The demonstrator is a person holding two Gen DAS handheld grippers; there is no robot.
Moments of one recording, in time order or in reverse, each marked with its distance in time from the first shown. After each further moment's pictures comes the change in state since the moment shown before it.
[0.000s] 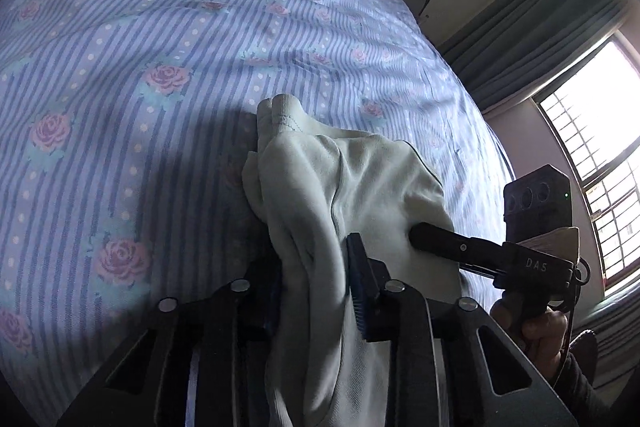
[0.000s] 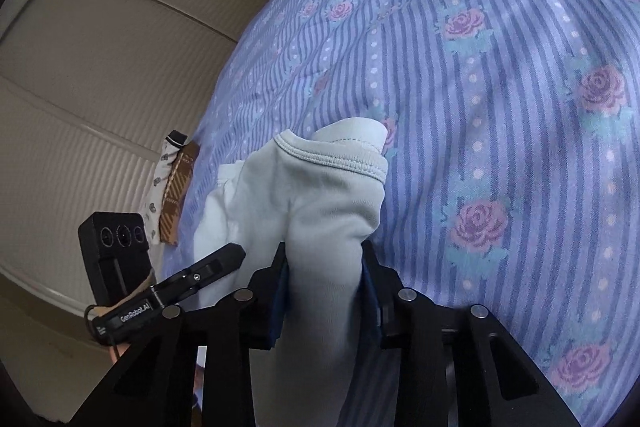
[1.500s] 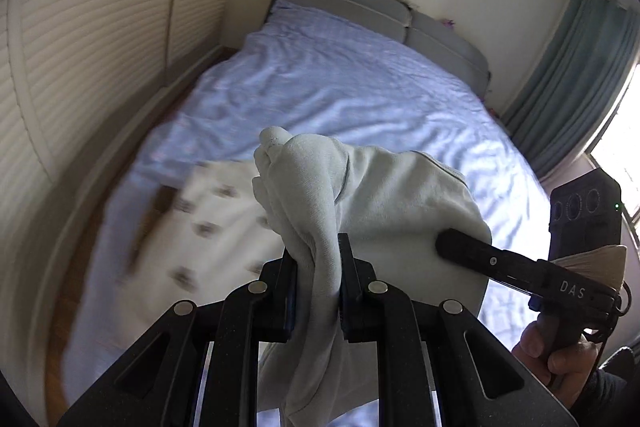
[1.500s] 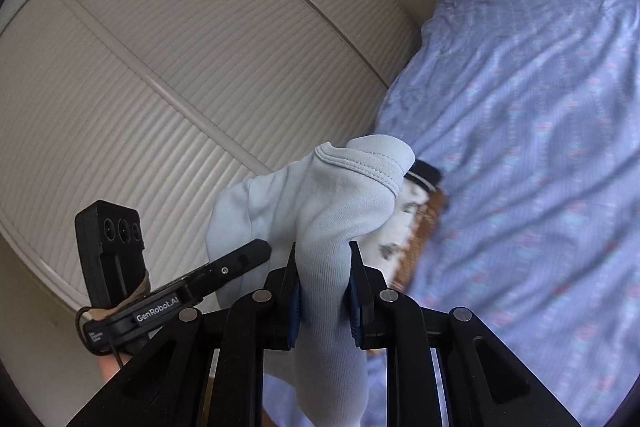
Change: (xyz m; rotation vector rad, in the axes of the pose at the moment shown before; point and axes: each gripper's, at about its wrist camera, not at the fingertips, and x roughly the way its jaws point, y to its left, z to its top) left arm -0.371 0.215 0.150 0.041 -0.254 0.308; right arm 0.212 0.407 0.039 -0.235 -0.106 0.160
